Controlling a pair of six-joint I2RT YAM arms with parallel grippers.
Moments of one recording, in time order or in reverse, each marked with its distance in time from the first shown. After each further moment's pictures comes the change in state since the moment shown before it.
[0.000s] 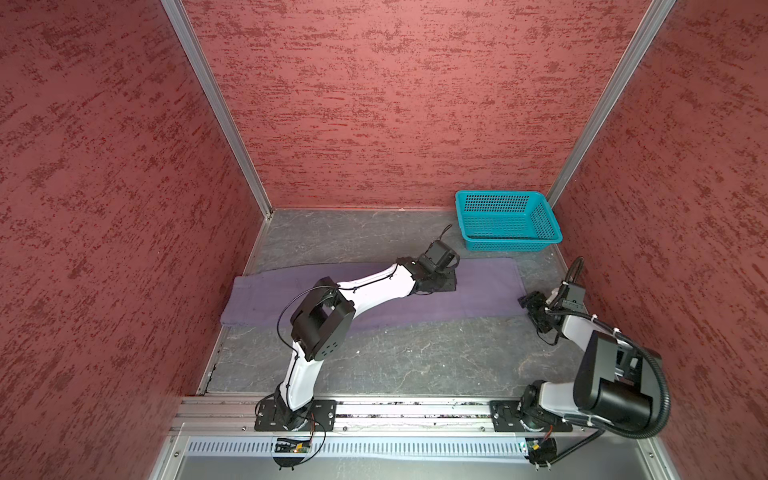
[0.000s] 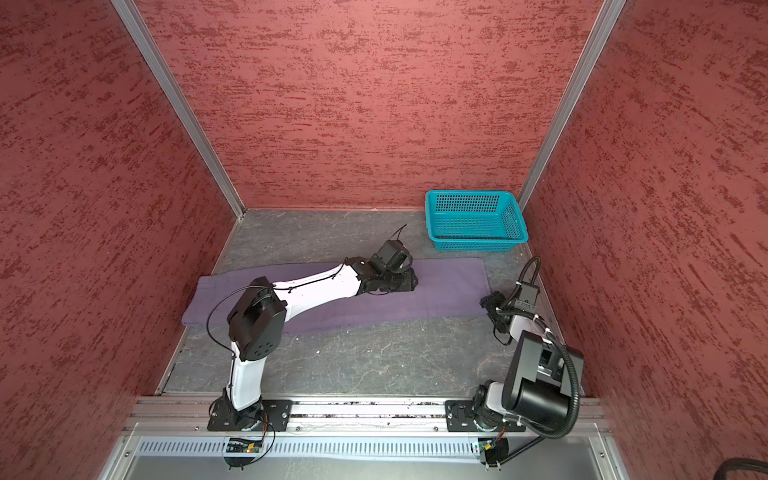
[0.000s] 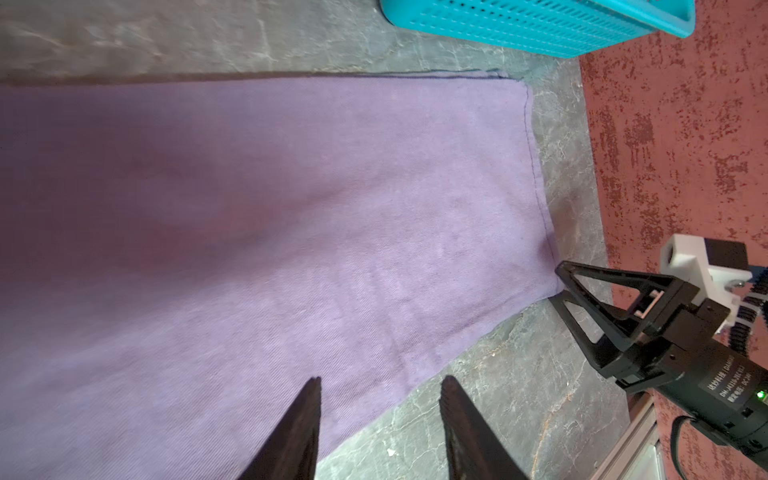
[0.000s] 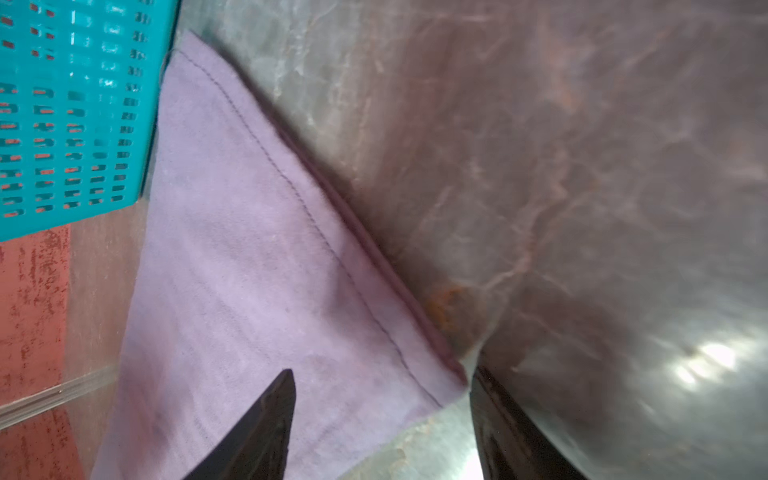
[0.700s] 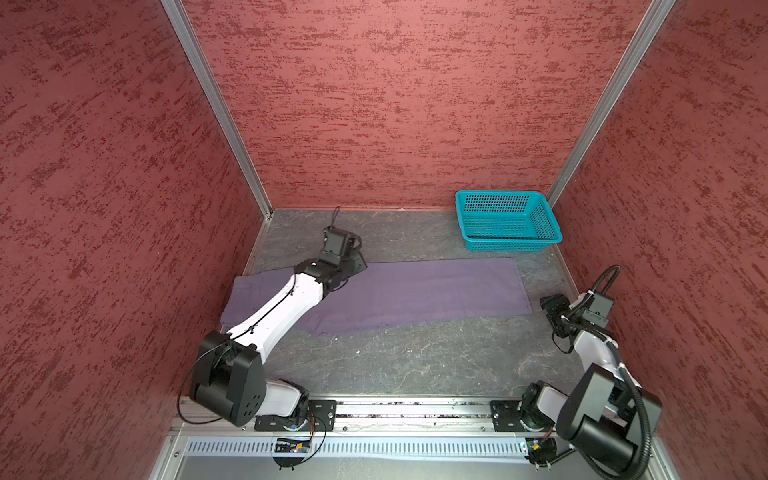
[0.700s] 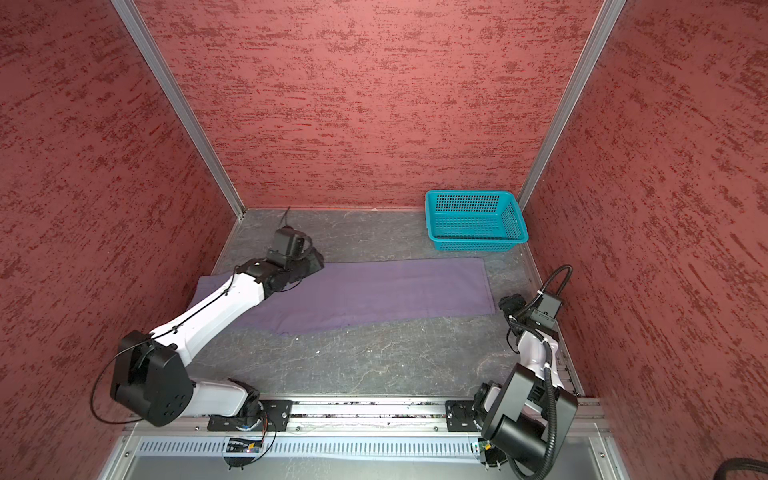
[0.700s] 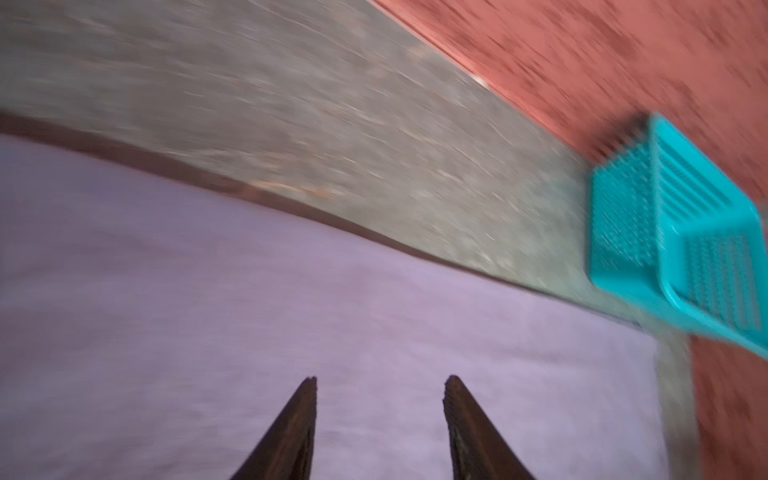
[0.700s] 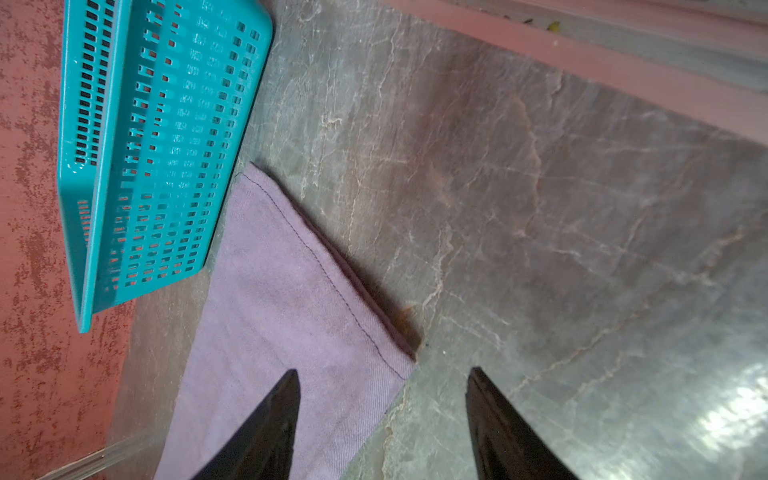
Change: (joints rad) left arm 0.402 -0.596 -0.499 -0.032 -0.192 0.025; right arm -0.183 -0.217 -0.025 -0.077 -0.031 -0.004
